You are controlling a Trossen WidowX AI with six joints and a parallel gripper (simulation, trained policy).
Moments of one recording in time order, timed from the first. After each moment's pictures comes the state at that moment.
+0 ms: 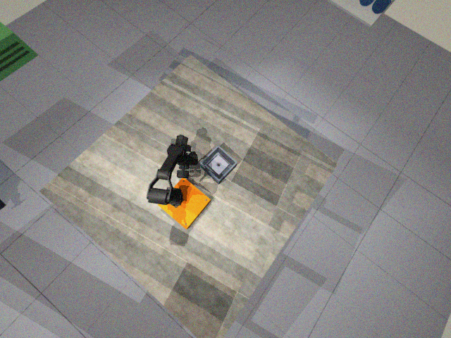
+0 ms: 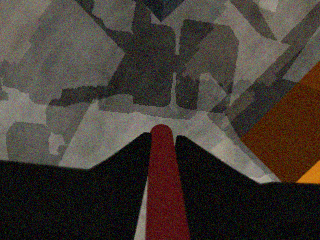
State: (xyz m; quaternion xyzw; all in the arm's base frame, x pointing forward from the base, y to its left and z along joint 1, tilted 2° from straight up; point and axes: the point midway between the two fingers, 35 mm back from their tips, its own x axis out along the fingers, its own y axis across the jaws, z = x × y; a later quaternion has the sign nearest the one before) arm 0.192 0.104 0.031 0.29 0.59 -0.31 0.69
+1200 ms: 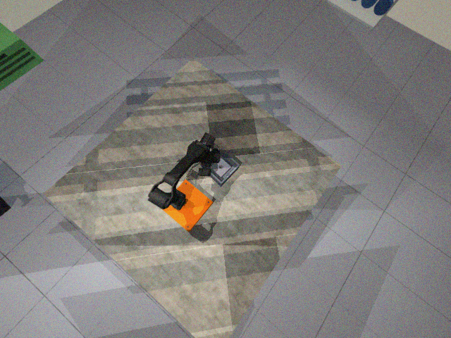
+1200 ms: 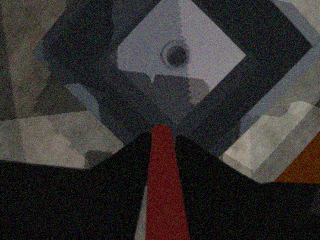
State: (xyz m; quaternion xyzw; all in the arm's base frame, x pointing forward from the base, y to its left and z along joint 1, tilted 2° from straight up) arm 0.281 0.023 0.107 0.31 0.51 -0.32 0.73
